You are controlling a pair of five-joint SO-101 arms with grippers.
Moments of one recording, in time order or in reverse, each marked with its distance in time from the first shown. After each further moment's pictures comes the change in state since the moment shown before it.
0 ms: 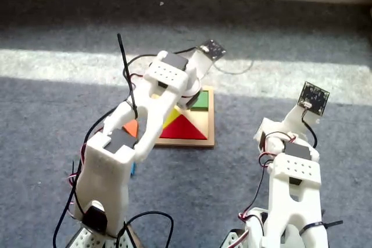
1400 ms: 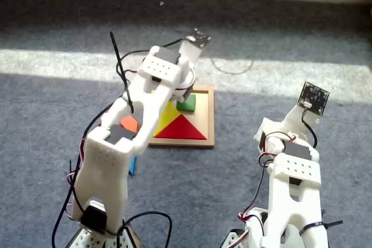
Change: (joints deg) left arm -4.0 4.9 -6.2 -0.3 8.0; right arm 0.0 0.0 0.0 0.0 0.2
